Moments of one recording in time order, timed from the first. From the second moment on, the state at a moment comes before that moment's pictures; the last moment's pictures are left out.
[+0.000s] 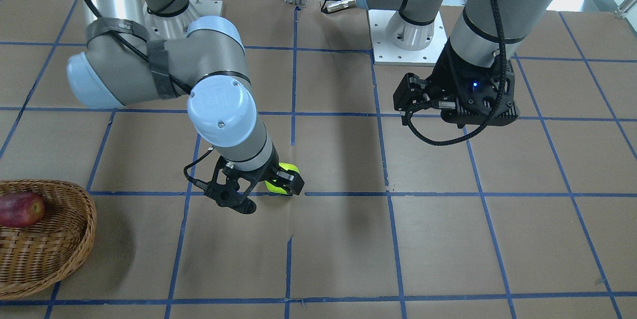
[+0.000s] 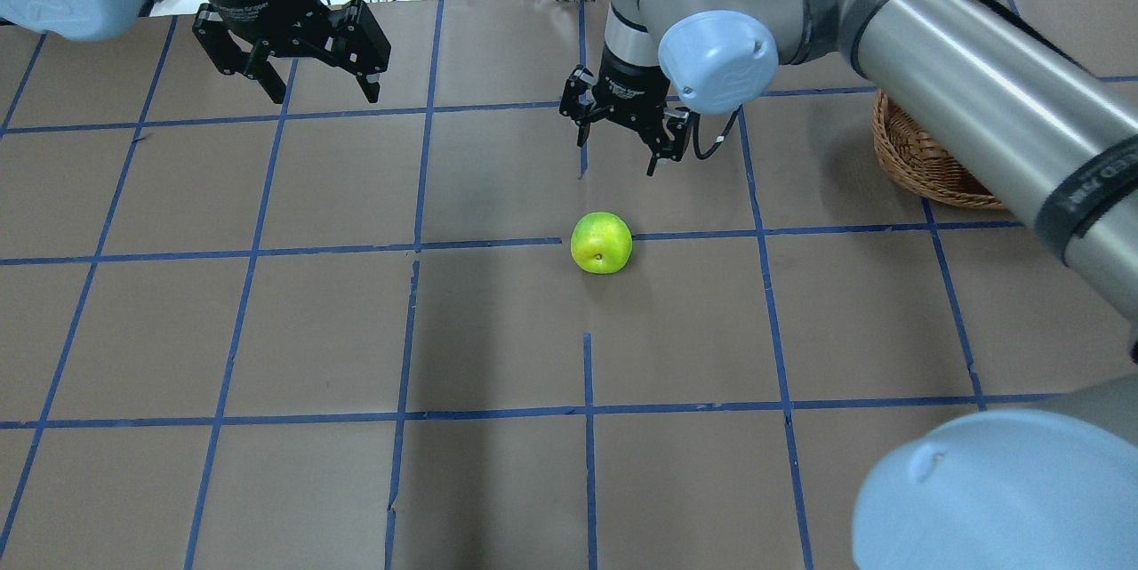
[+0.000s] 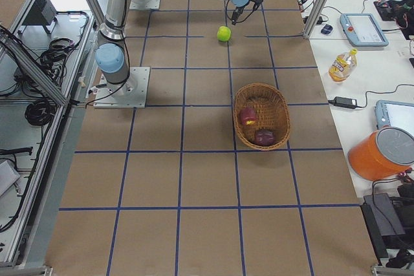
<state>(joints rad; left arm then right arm) -1.59 -1.73 -1.39 -1.60 1.57 0.03 1.84 -1.08 1.42 -1.83 -1.41 0.73</state>
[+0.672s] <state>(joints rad) -1.59 -1.71 -1.41 -1.60 1.57 0.02 1.87 -1.03 1.48 -1.84 -1.42 0.75</state>
